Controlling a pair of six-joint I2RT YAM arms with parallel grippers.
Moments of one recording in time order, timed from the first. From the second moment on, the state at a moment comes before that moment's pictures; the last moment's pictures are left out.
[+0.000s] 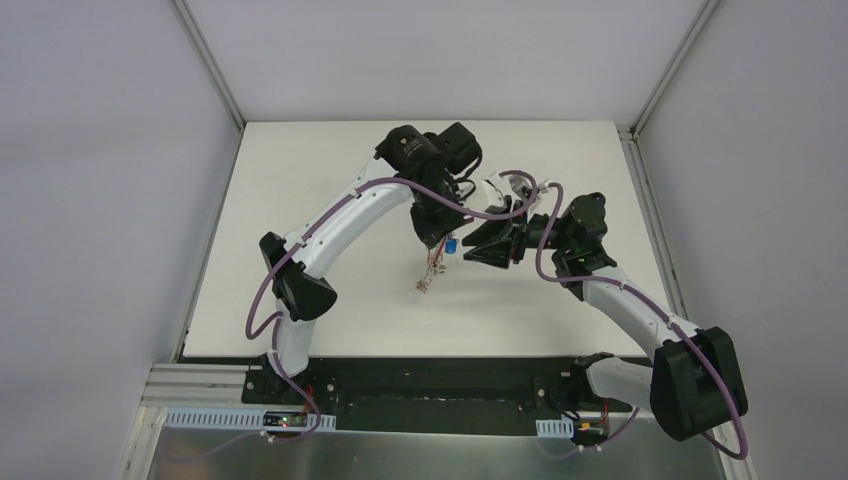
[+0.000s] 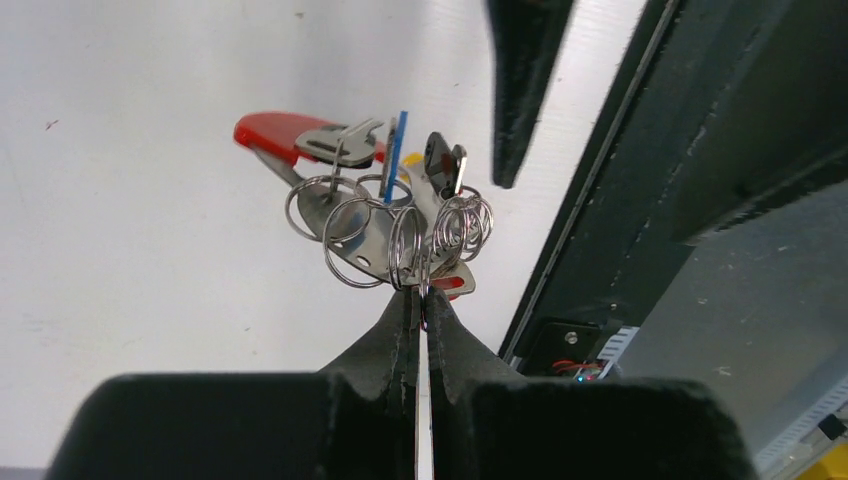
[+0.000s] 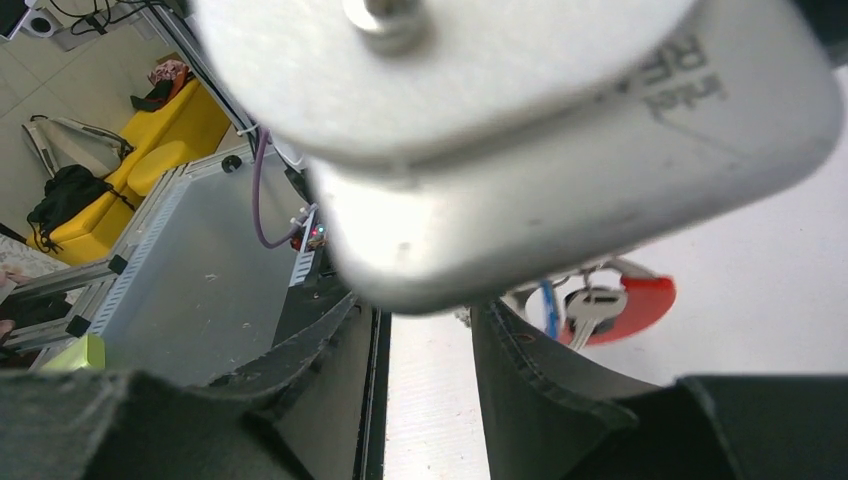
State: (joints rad) left arm -0.88 1.99 2.32 -1.62 0.16 0.44; right arm 0.38 1.17 0.64 0.68 -1.22 0.48
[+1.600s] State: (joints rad) left arm -0.80 2.00 2.30 -1.55 0.52 0.36; right arm 0.35 1.12 0.64 0.63 -1.26 0.45
